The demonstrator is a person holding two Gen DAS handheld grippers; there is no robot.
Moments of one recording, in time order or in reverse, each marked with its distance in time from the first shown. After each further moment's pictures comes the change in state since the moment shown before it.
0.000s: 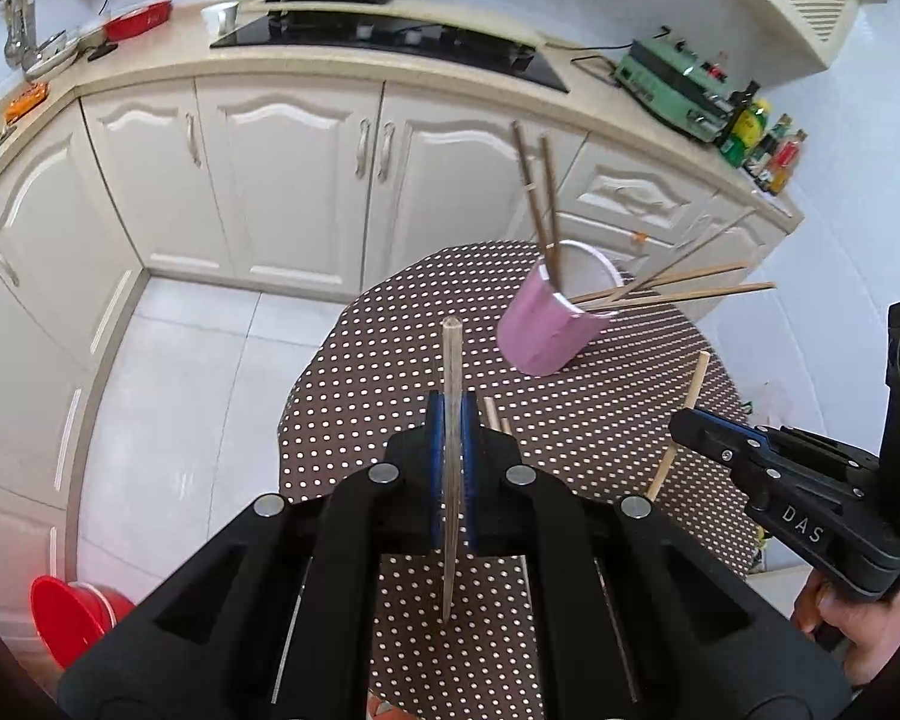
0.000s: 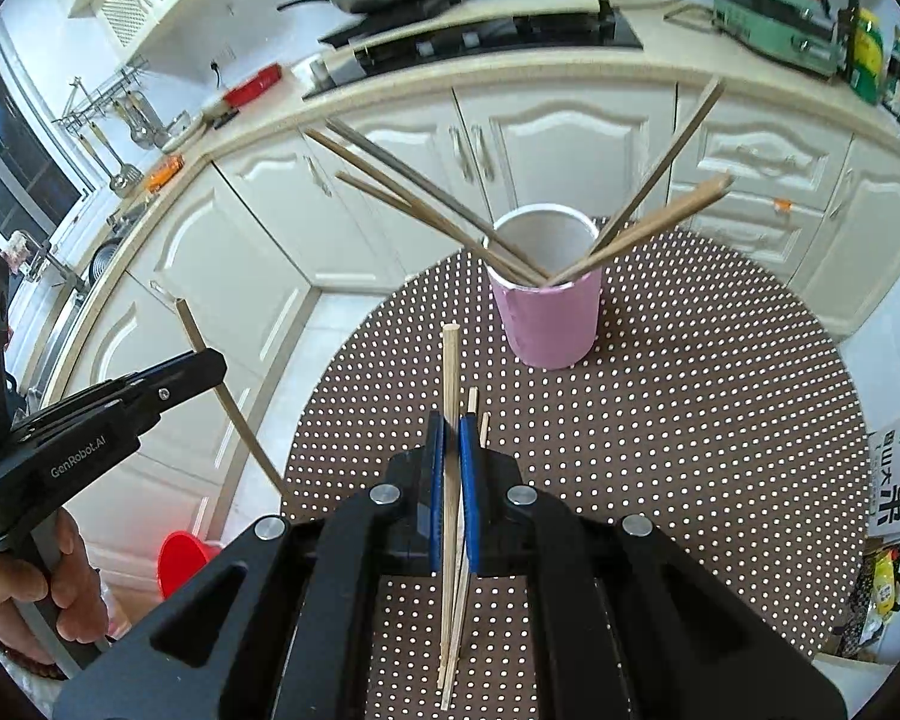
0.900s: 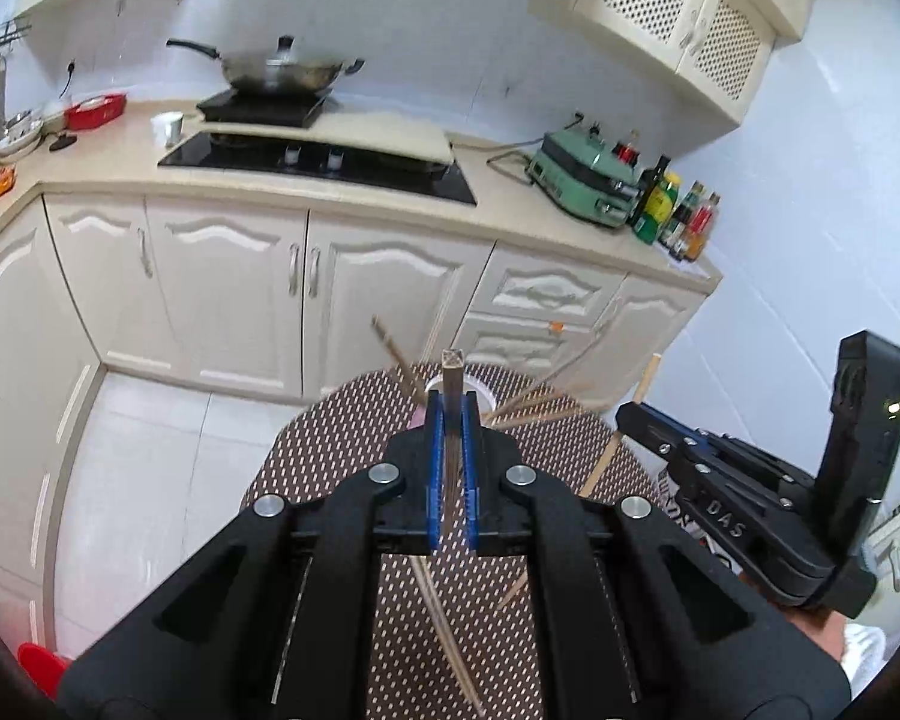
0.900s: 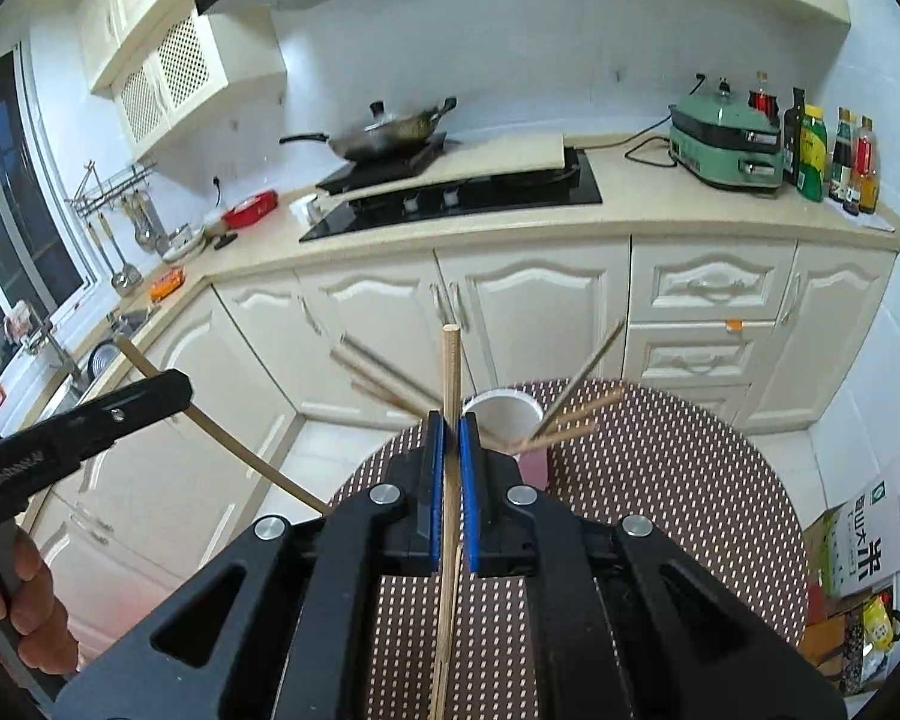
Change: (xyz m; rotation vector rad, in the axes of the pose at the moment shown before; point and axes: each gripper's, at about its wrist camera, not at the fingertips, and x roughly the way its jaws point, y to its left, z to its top) left arm -0.084 -0.054 0.050 0.063 -0.223 -0.135; right arm -0.071 -0.004 0.036 -0.001 -0.325 -0.051
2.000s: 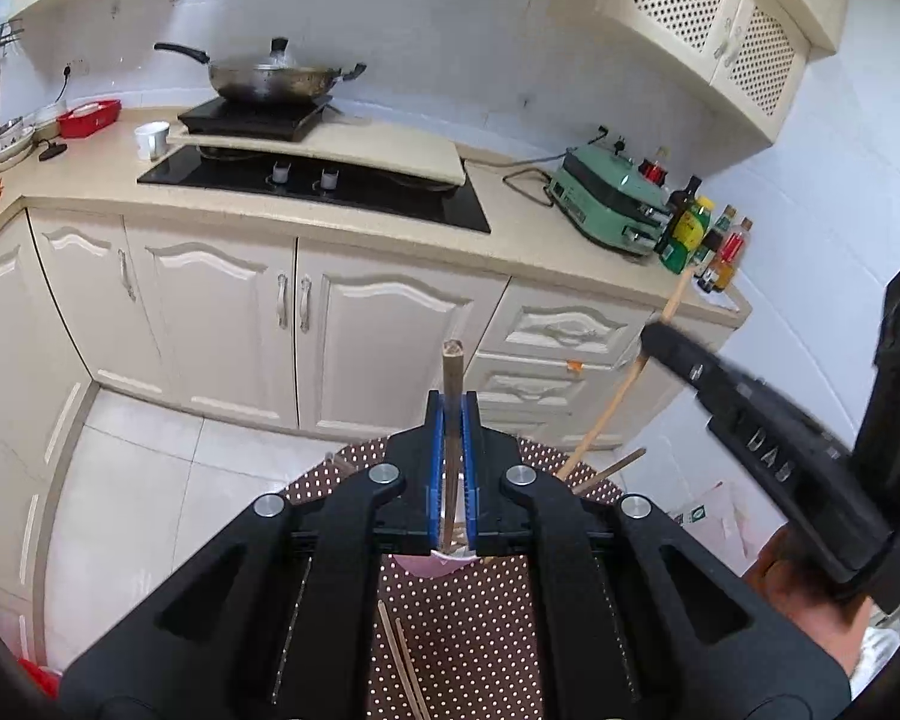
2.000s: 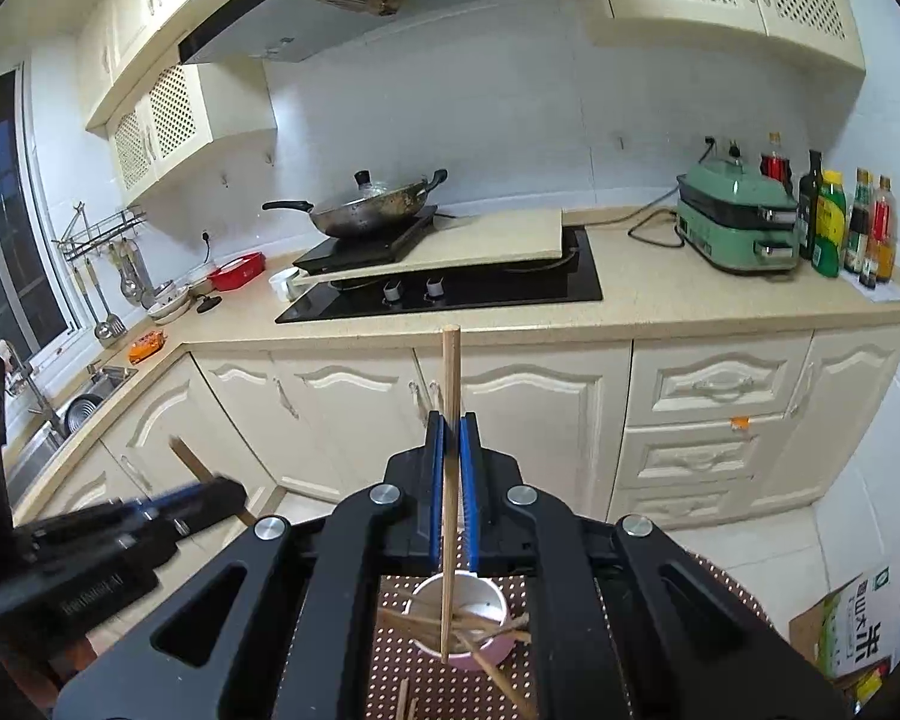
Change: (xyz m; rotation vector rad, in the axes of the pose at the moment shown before) left arm 0.100 -0.005 0.051 -0.028 -0.006 0.043; right arm 0.059 -0.031 0.080 -0.043 -0.147 -0.005
